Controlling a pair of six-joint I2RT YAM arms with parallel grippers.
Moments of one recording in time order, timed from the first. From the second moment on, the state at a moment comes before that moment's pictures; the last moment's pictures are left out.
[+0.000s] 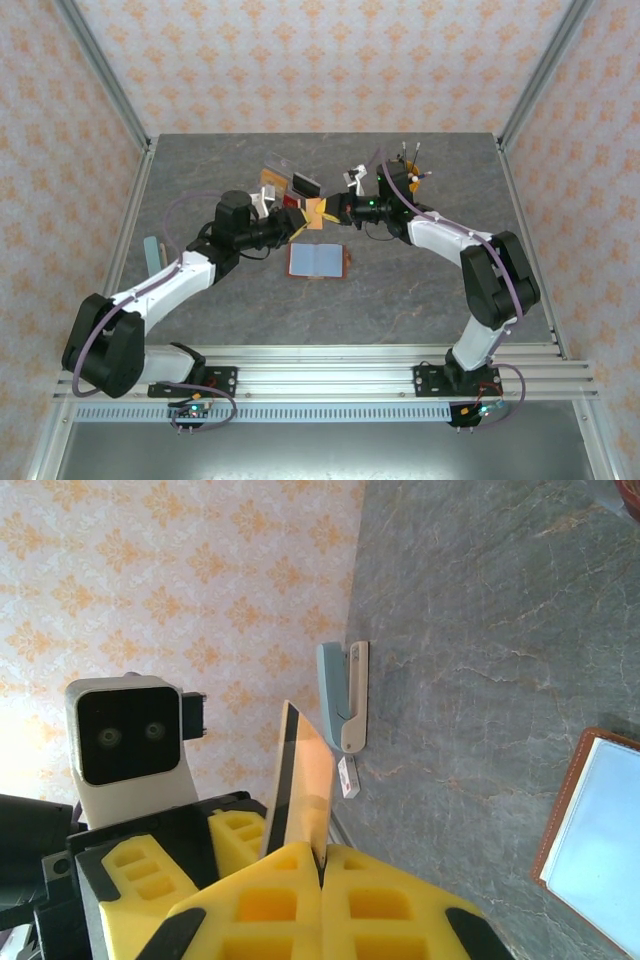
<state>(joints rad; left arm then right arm) -0.39 1.31 0.77 0.14 0.55 -1.12 0.43 1.72 1.07 0.22 -0.96 1.01</state>
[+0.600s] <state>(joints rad) -0.39 1.25 0.91 -0.25 0.30 -0.93 0.41 1.67 1.07 0.00 -0.82 0.87</state>
